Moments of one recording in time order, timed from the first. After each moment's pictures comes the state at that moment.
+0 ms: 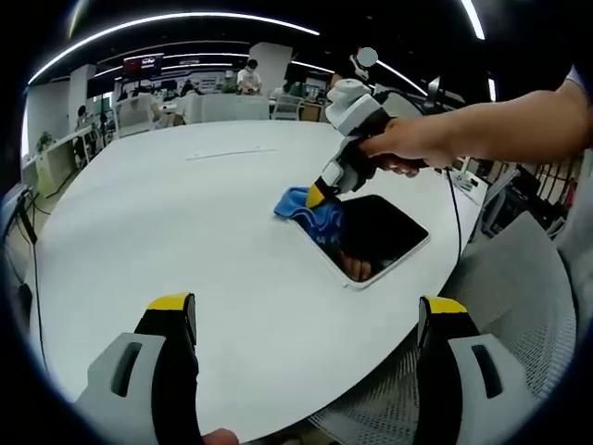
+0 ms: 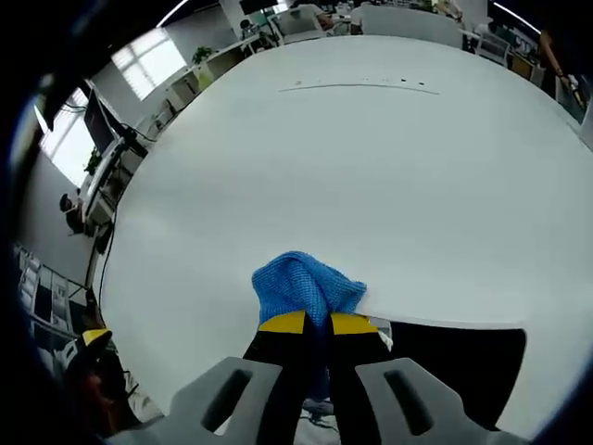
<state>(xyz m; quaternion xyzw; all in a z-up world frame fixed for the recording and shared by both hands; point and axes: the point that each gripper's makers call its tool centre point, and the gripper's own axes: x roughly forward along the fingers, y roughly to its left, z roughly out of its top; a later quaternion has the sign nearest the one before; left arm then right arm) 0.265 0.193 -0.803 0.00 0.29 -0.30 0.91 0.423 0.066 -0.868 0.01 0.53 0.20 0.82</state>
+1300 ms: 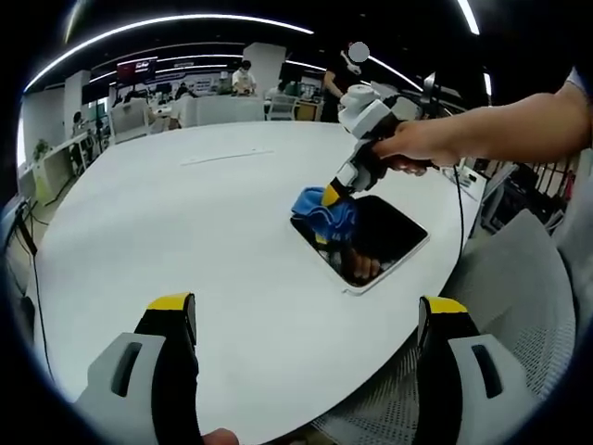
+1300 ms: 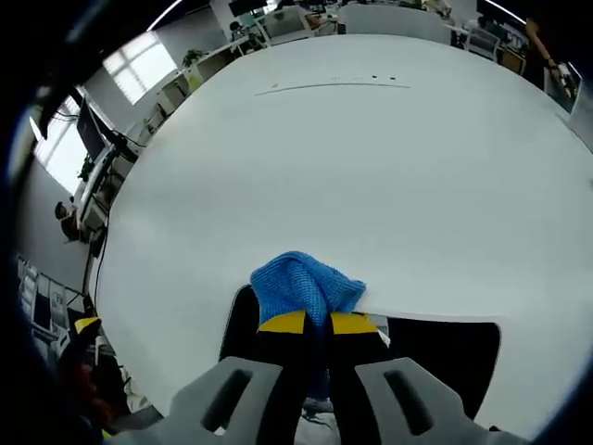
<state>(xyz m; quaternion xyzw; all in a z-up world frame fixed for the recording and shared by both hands) 0.269 0.188 -0.798 0.02 0.29 -0.30 0.91 0.420 0.027 -0.866 0.01 0.54 0.17 0.82</state>
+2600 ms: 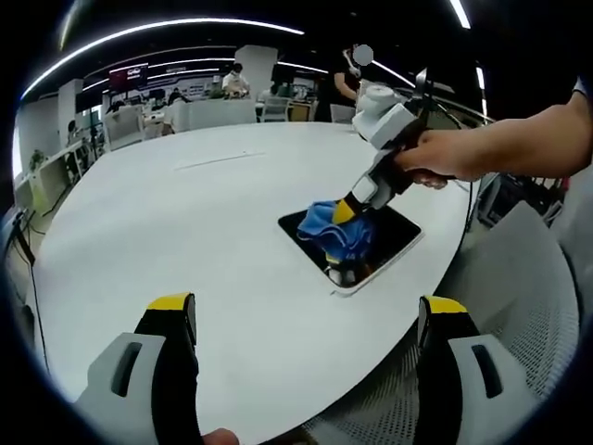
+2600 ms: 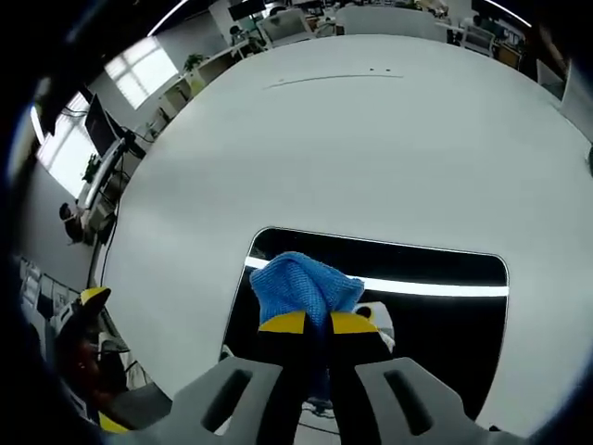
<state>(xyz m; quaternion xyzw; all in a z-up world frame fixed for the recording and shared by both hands) 0.263 0.174 -0.801 0.03 0.28 -0.31 0.91 0.365 0.025 -0.868 0.03 0.53 0.18 0.83</state>
